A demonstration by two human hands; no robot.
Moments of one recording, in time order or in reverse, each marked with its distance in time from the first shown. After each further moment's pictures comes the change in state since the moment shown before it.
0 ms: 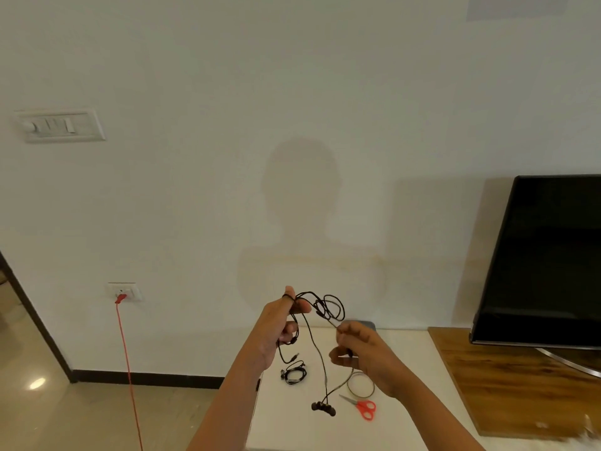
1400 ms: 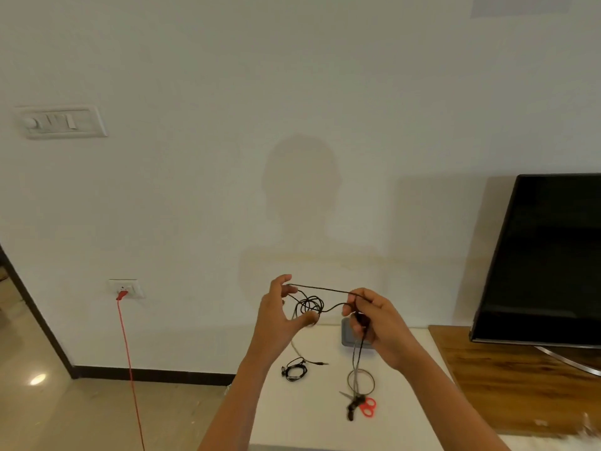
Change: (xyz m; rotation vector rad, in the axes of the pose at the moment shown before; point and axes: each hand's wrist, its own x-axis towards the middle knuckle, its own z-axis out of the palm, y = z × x) left_hand 0.010 -0.022 -0.008 0.504 0.138 0.477; right_hand -0.001 -0.047 0.002 0.189 0.104 -0.129
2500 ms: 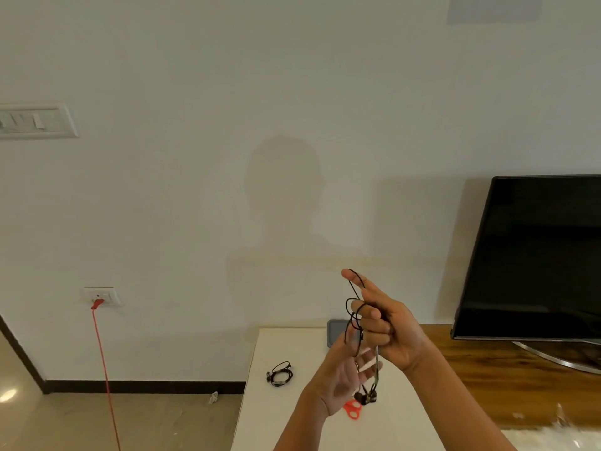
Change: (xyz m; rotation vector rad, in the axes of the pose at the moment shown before) left_hand -0.039 0.007 0.124 -1.166 -0.531 -0.448; right_hand -0.014 -0.031 -0.028 0.591 -0.325 0.175
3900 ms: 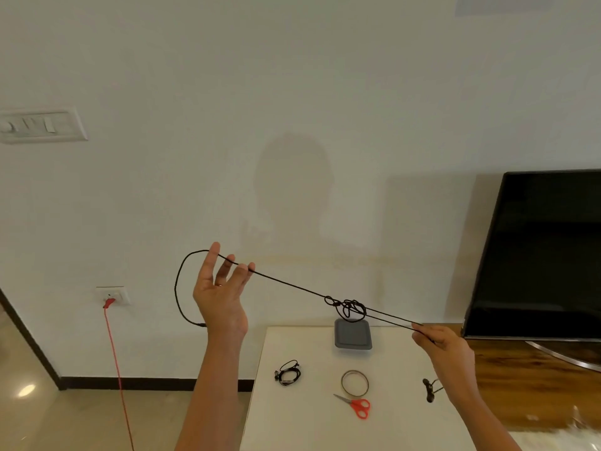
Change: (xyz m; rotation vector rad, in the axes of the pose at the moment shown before) left_hand -0.049 0.170 -0.031 0.052 0.665 0.901; right_hand -0.039 0.018 -0.117 -1.327 1.016 -0.337
